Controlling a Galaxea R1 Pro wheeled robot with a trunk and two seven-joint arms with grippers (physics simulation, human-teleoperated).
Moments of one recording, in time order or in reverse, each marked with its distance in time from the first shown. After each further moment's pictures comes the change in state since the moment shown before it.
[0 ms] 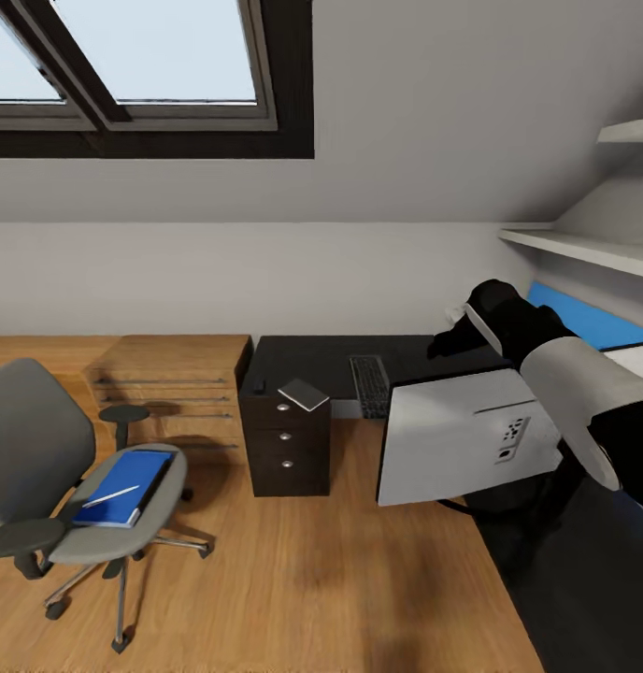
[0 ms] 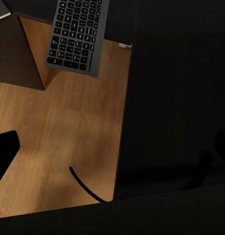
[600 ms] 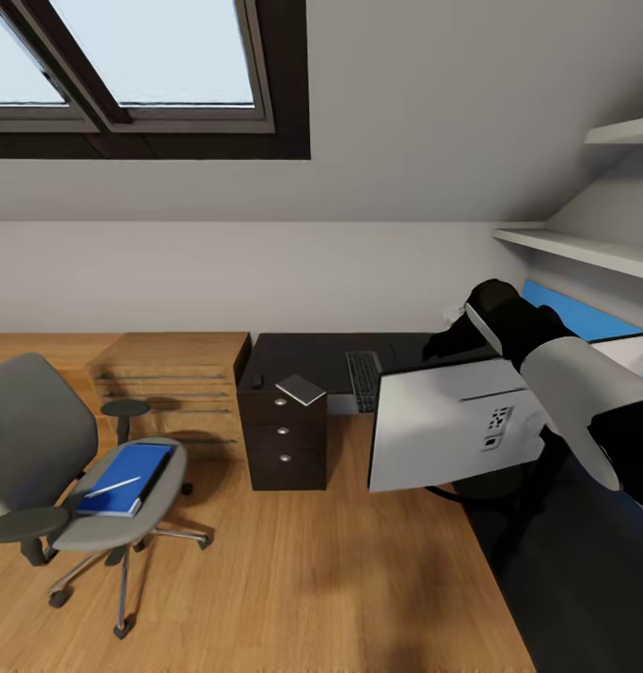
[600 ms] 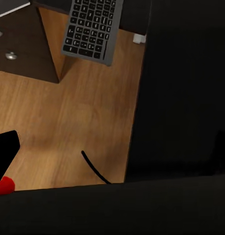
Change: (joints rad) left arm 0.000 0.000 0.001 0.000 0.000 0.001 0.000; right arm 0.000 -0.001 0.000 -0.002 -0.001 0.002 0.069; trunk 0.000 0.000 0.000
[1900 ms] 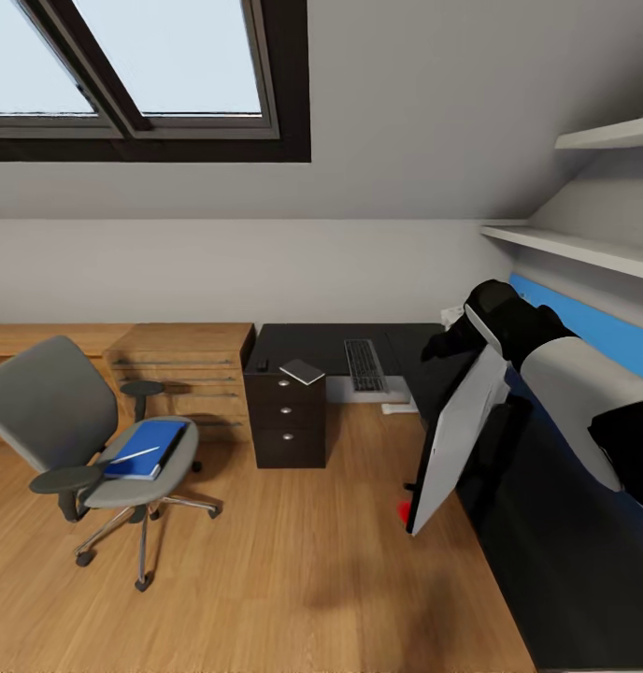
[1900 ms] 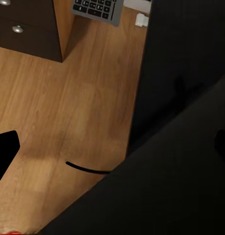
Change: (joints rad) left arm 0.000 0.001 0.000 0.000 0.002 -0.001 0.000; right arm 0.000 -0.003 0.023 -0.001 0.002 -0.001 0.014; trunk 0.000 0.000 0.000
